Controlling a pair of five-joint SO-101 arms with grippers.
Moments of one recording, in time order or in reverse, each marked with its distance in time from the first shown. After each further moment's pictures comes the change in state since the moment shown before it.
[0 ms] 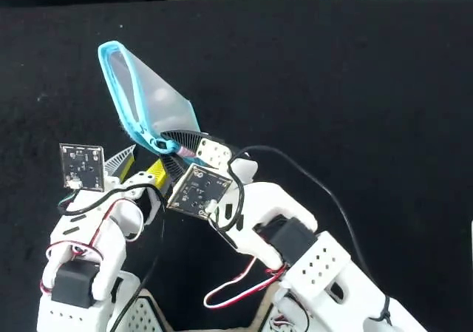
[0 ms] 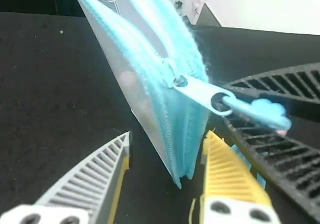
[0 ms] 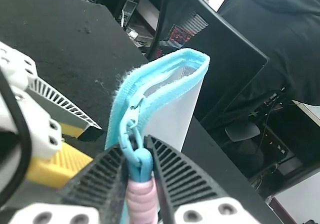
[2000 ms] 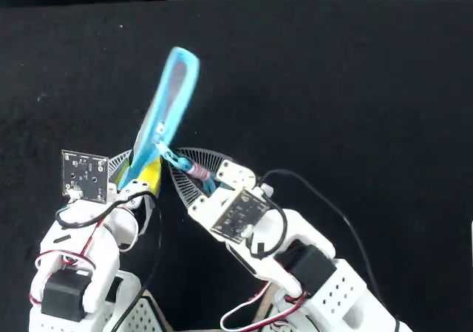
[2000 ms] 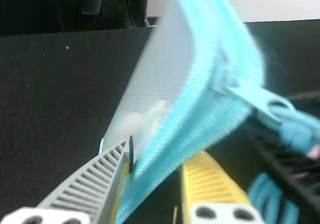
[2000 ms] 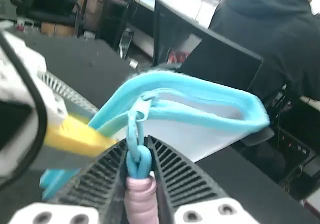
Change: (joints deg) left arm 0.1 -0.1 -7.4 9.6 -6.6; right arm -1.0 -21.0 13.1 2.5 -10.3
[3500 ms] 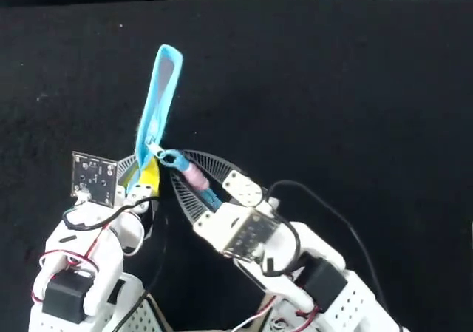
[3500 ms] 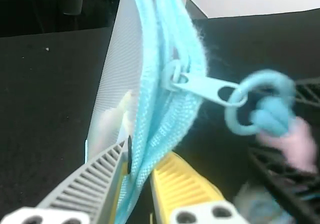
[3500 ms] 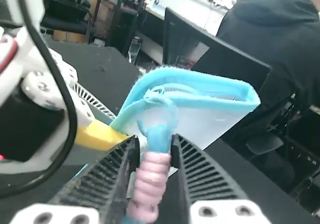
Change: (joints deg) left arm 4.6 -0.6 0.9 0.0 0.3; right arm -2.6 -9.2 0.9 7.5 0.2
